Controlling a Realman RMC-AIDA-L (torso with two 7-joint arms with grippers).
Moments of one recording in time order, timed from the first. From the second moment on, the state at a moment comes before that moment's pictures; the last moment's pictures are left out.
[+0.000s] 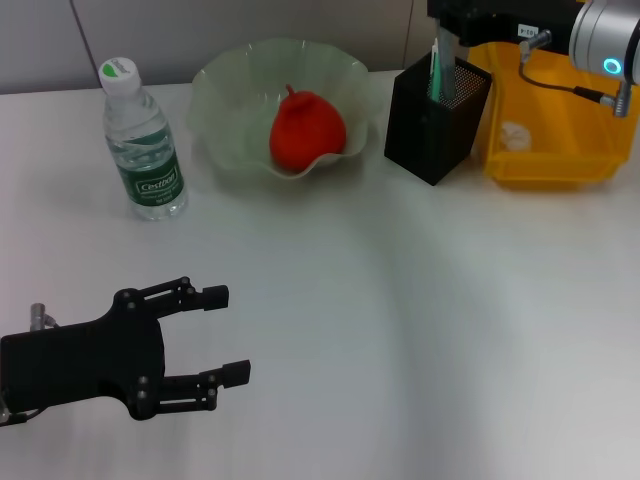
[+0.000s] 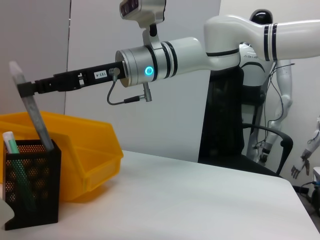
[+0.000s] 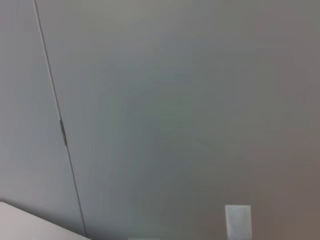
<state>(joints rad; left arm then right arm) -0.40 -2.06 0.85 0.60 1.86 1.76 -1.07 0.63 2.06 -0.93 -0.83 -1.78 -0.88 1.69</state>
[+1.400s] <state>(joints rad) -0.41 -2.06 0.82 0.60 1.85 1.76 -1.13 0.34 2.08 -0.94 -1.34 -1.79 -1.19 1.89</state>
